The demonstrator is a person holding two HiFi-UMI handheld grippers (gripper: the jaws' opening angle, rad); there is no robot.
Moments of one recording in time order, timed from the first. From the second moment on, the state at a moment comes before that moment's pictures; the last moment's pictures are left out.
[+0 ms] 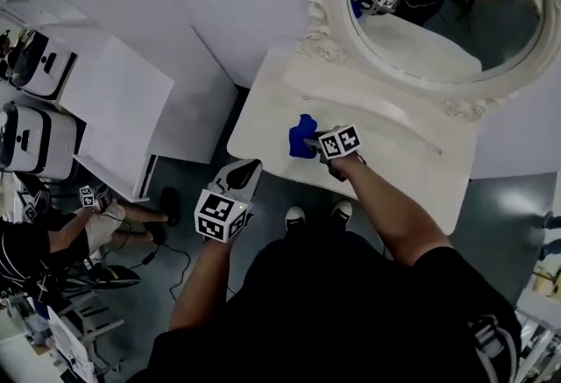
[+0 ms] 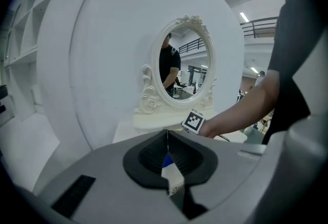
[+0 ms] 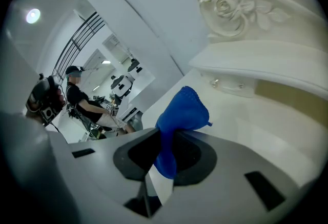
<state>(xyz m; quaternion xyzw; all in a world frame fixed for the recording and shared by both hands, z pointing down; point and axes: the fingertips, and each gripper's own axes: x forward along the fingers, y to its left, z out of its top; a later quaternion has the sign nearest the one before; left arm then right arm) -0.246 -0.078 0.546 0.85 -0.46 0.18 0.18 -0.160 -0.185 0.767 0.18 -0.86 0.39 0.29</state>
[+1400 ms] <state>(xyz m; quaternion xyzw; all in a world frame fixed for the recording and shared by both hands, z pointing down) -0.233 -0.103 0.560 0.89 -0.39 0.19 0.17 -0.100 -0.136 0.851 0.23 -0.79 0.38 0.42</state>
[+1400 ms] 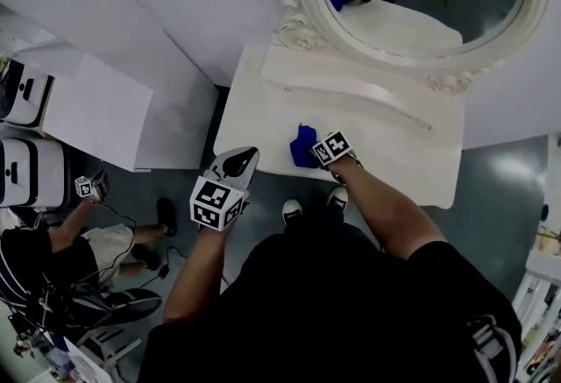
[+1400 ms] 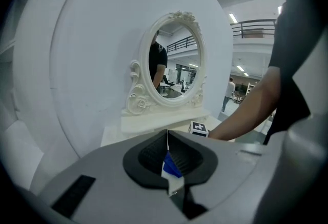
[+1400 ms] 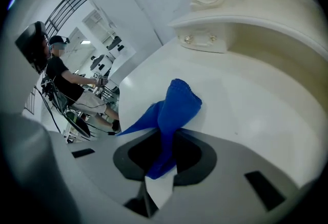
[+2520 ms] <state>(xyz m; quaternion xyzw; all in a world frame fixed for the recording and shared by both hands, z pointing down) 0.012 -0.121 0.548 0.95 -0.20 0.21 0.12 0.285 -0.038 0.846 0.44 -0.66 0.43 0.42</state>
